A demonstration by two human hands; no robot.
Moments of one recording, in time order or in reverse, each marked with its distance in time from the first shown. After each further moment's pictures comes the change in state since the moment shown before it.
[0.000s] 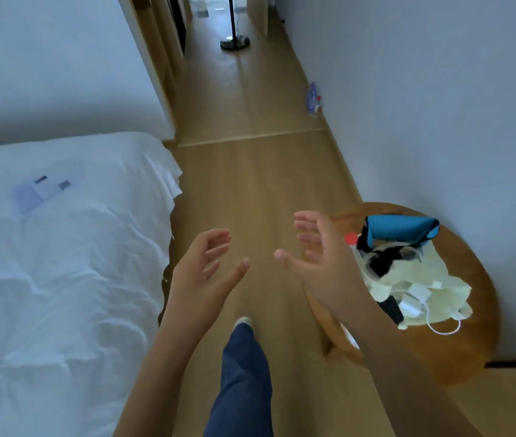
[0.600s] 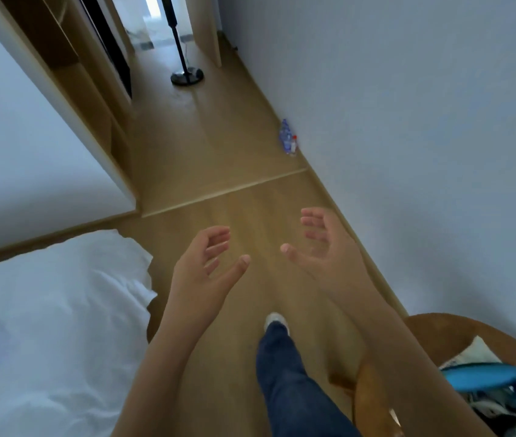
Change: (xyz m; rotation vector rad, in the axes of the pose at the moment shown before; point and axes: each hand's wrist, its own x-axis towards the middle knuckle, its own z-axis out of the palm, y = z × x) left_hand 0.519 0.009 0.012 0.028 -0.177 0.085; right_hand 0.484 -0.017 0.015 0.006 0.206 0.077
